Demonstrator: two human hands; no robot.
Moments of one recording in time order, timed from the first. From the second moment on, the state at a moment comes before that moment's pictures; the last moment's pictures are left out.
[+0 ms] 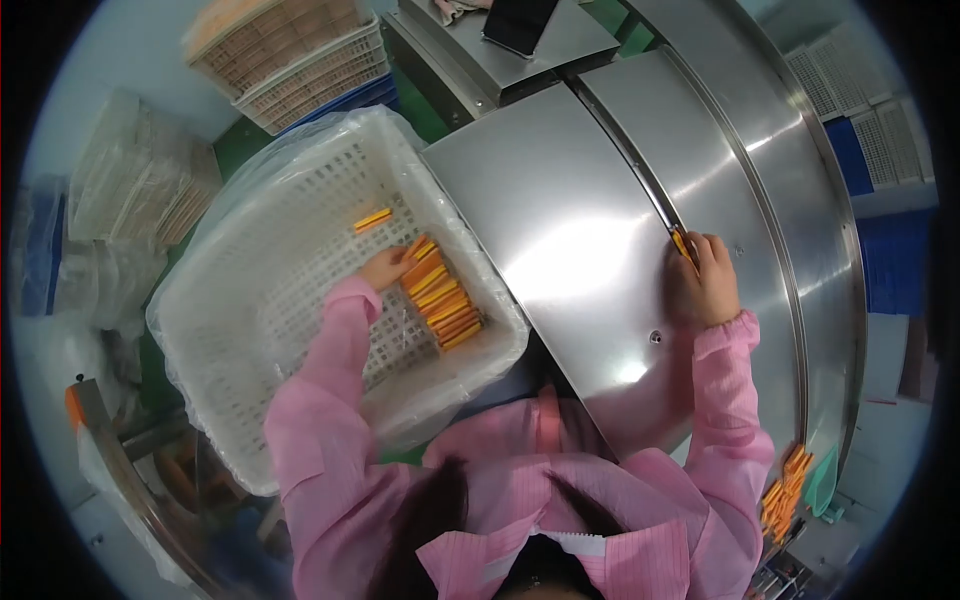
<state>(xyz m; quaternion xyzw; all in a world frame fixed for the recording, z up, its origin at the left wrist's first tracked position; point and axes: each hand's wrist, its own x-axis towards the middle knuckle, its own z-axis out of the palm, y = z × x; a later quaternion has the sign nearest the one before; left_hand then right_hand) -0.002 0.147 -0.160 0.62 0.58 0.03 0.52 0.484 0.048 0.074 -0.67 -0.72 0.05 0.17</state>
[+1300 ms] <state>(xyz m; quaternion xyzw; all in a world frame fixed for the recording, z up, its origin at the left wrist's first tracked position) -0.001 0.113 -0.050 0.72 0.60 0.17 0.30 0.461 0.027 0.095 -0.65 -0.72 0.09 0.23</state>
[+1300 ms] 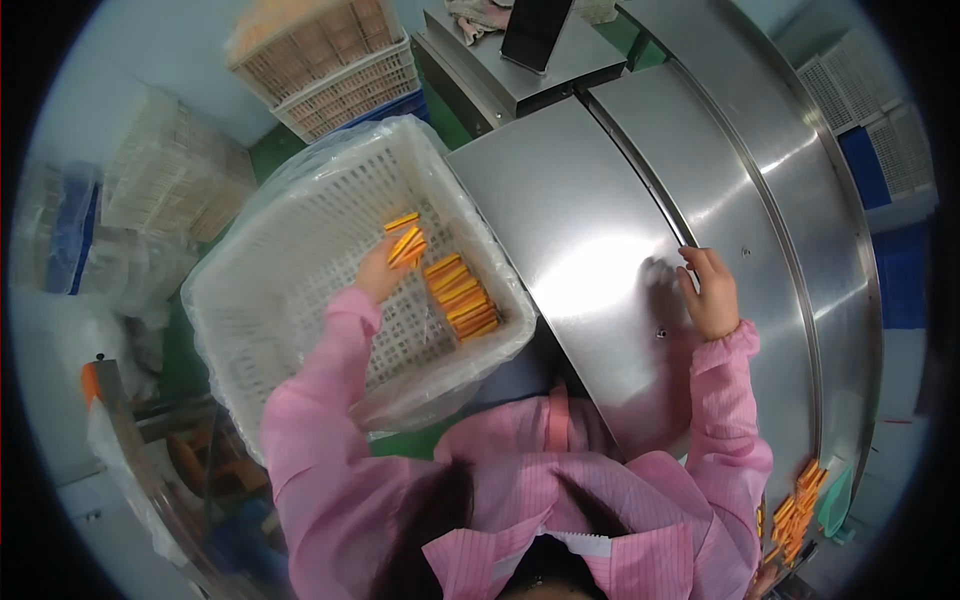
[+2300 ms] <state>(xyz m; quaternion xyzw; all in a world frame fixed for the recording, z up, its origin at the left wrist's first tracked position) -0.045 0.194 -0.115 0.66 0.72 0.06 0.20 0.507 0.048 0.066 -0.75 -0.63 0.06 0.19</state>
